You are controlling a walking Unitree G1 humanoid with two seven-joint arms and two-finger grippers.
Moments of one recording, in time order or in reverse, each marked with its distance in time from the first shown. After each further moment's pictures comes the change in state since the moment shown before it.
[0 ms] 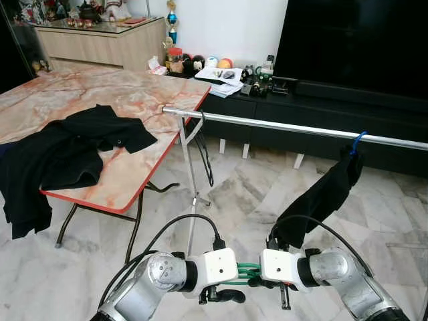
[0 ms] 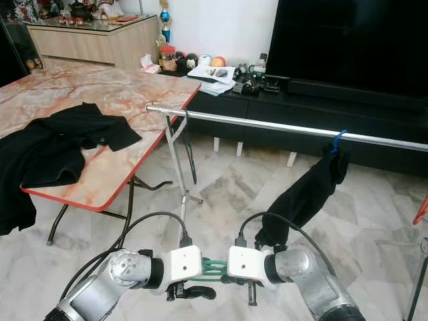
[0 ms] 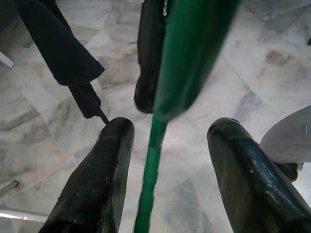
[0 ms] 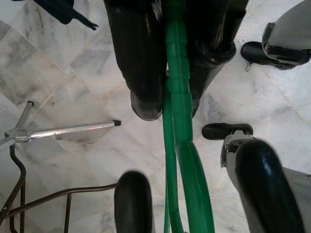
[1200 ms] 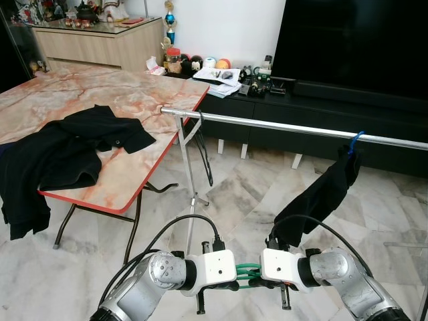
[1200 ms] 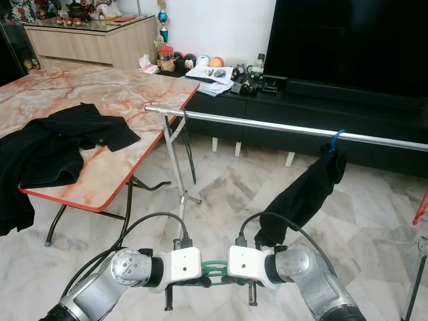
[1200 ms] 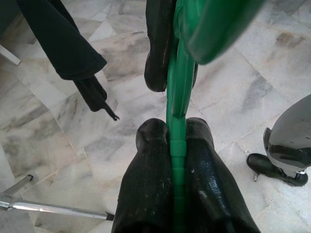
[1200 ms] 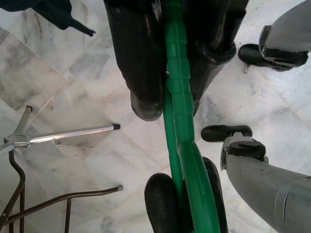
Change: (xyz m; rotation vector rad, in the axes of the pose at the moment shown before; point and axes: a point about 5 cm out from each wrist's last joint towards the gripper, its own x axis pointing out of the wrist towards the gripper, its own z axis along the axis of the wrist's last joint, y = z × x) left arm 0.000 0.005 -0.009 0.051 0.053 0.012; right arm -0.001 0.000 -0.001 0.015 0.009 0.001
